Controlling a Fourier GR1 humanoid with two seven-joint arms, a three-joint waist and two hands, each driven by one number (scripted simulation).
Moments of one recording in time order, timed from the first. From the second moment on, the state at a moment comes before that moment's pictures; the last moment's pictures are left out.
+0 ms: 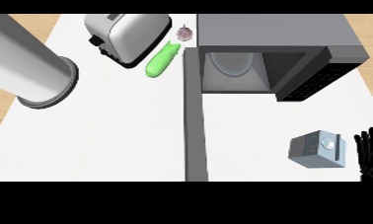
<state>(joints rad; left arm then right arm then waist) 0.35 0.14 0.55 -2.26 0.58 -0.40 0.13 0.35 -0.06 -0.29 -1.64 0.01 0.06 -0.44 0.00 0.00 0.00</state>
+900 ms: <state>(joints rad) 0.33 0.10 0.62 -2.26 0.60 -0.47 0.18 0.11 -0.15 -0.37 -1.07 0.06 0.05 -0.76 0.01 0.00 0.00</state>
